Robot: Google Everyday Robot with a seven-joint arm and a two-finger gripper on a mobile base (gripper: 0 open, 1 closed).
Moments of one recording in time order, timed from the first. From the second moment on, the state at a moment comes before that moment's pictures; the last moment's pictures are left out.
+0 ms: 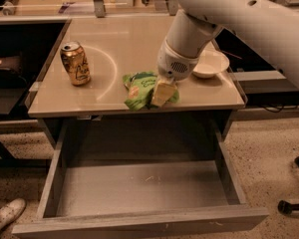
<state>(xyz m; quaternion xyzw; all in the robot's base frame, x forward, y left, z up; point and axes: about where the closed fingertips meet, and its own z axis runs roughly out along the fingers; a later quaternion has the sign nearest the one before) 0.553 -0.030 0.855 -0.68 0.72 0.11 0.14</state>
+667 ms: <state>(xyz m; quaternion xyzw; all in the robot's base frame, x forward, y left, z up) 0.466 -0.050 0.870 -0.63 0.77 0.08 0.12</state>
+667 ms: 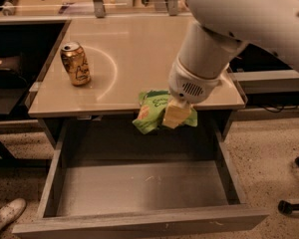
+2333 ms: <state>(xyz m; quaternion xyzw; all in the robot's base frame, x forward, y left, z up) 0.374 -0.064 0.810 -0.54 0.83 0.09 0.09</state>
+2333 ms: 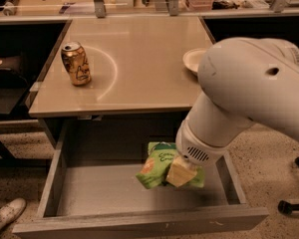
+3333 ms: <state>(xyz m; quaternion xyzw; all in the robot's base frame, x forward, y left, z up) 0.373 -0.040 0.765 -0.53 0.83 0.14 0.10</state>
